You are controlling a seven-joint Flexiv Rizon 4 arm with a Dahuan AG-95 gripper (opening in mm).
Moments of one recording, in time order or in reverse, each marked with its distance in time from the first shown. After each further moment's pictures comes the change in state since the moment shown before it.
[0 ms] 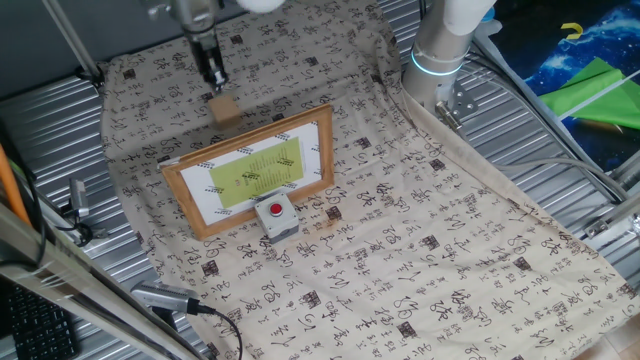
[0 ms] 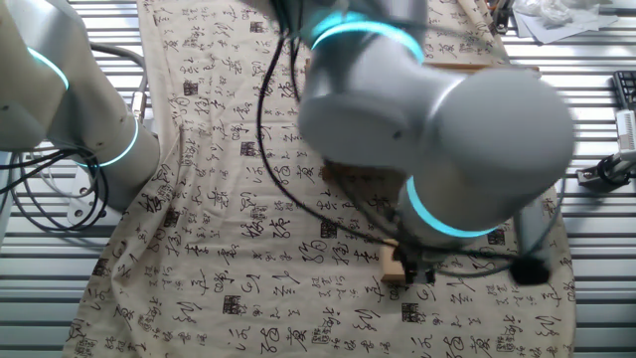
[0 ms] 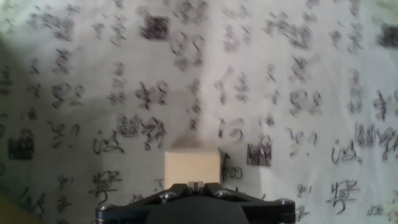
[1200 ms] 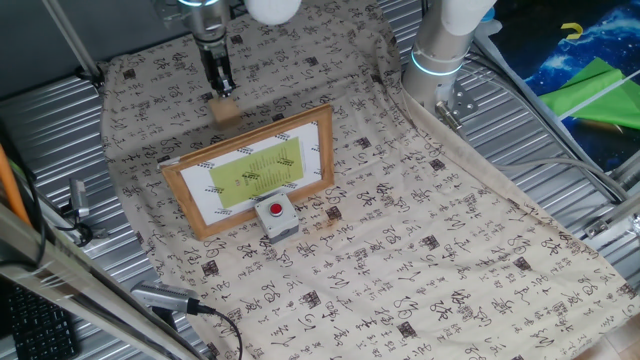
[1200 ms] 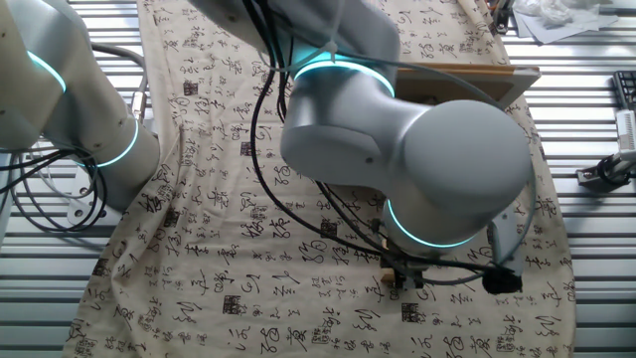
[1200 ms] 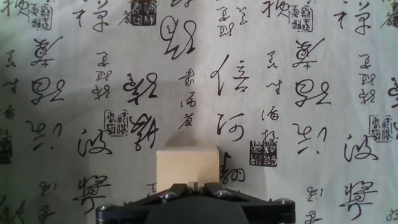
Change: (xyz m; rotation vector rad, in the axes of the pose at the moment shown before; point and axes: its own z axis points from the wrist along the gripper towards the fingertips) arm -0.003 -0.002 0.023 0.020 -0.017 -0.007
